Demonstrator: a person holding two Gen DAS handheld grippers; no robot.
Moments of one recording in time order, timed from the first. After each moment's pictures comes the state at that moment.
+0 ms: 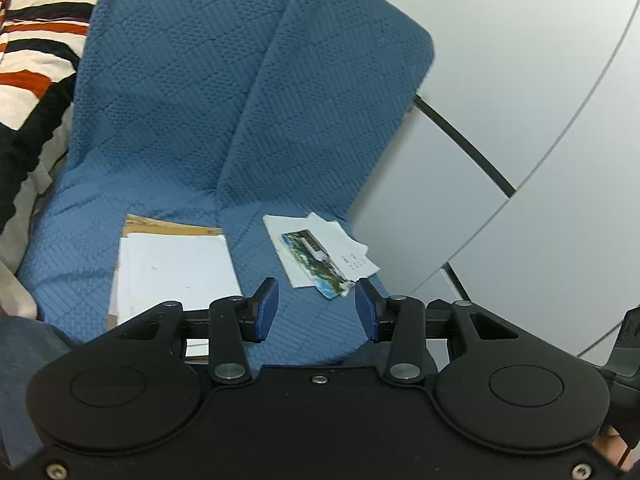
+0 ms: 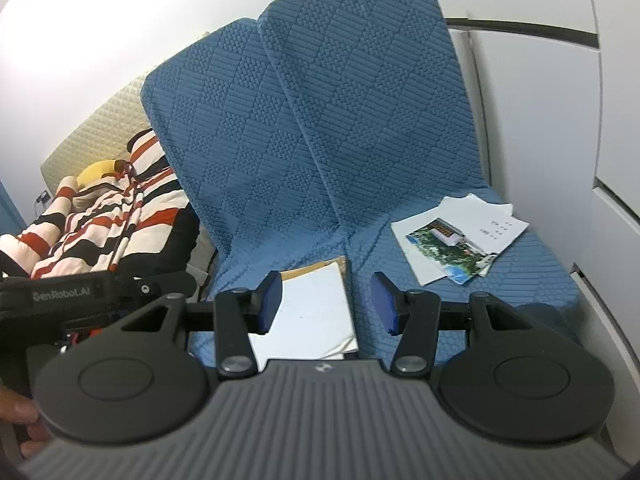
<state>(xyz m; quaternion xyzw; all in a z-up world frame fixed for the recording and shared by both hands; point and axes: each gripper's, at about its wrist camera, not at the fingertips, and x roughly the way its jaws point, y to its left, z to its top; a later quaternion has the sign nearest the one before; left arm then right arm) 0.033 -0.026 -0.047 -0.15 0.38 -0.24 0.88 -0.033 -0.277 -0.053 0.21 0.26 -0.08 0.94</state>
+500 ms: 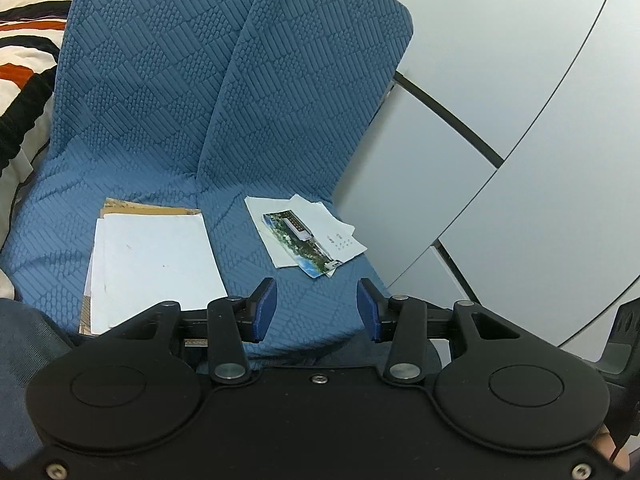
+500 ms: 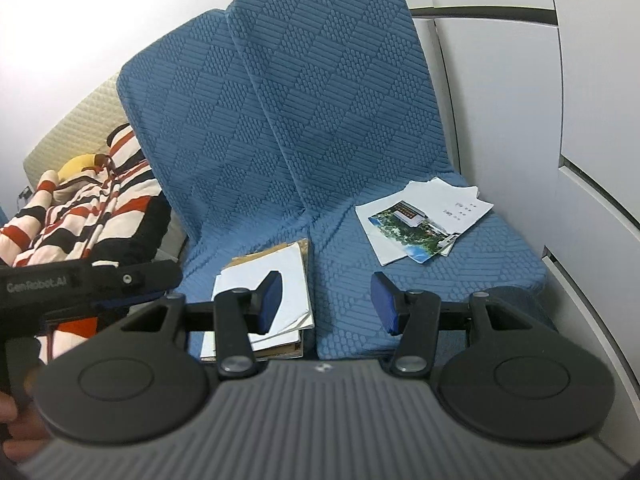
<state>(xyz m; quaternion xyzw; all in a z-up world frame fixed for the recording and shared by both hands) 0.007 -0.055 -0.077 -0.14 0.38 -0.25 0.88 -0.062 -0.293 -0.087 0.21 0.27 -0.11 0.93</state>
